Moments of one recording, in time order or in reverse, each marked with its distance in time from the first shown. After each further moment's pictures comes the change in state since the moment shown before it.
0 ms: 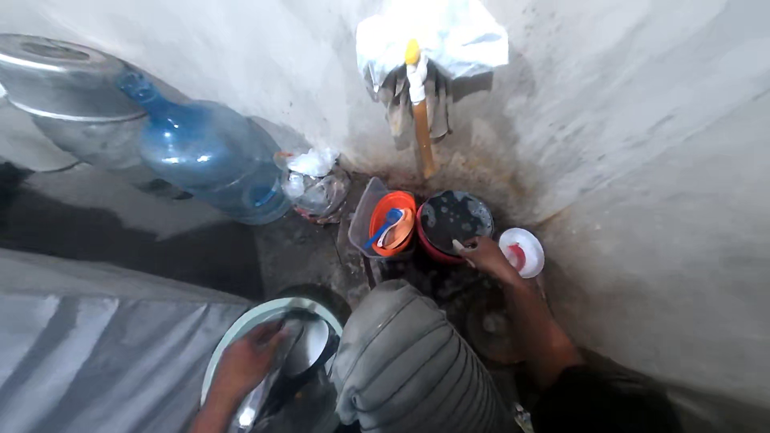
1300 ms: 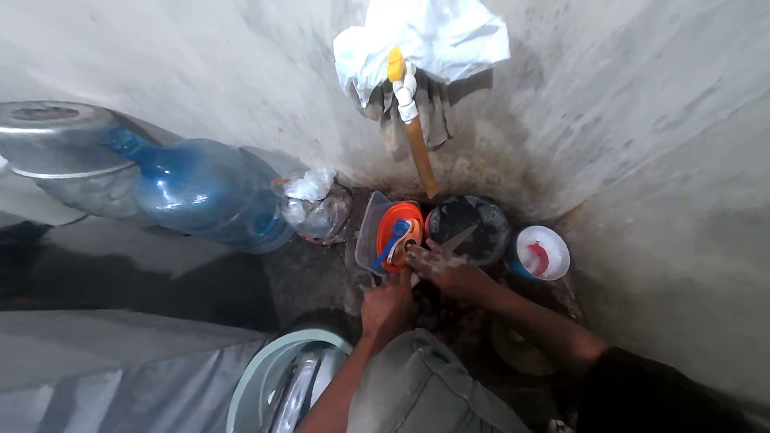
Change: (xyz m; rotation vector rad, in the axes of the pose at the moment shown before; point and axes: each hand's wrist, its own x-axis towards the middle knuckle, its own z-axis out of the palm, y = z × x) left_hand 0.058 0.255 0.071 0.580 -0.072 0.377; right_hand -0.001 -0.062 0.067 -0.558 0.191 -1.223
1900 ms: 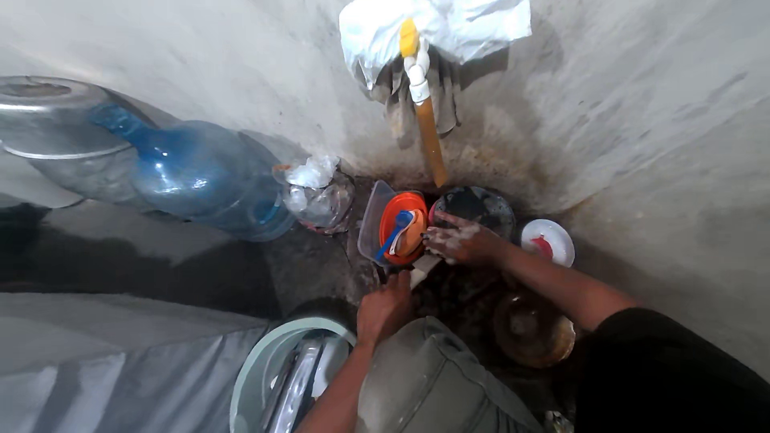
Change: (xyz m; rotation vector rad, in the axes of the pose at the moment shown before) left_hand -0.024 -0.011 0.013 -0.038 0.098 0.002; right_hand 0.008 0.055 -0.025 -0.186 -0.051 -0.301
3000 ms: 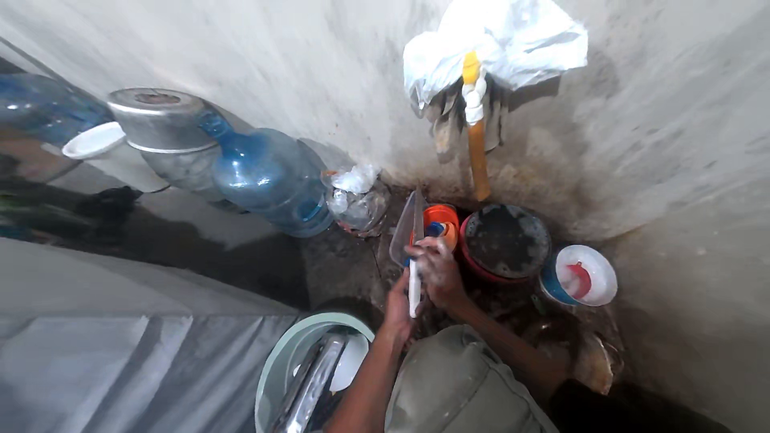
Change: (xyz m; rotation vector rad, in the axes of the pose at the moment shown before) left_hand 0.037 -0.044 0.068 -2.225 0.011 -0.291; right_hand 0.102 -0.108 0.056 0.779 0.638 0.745
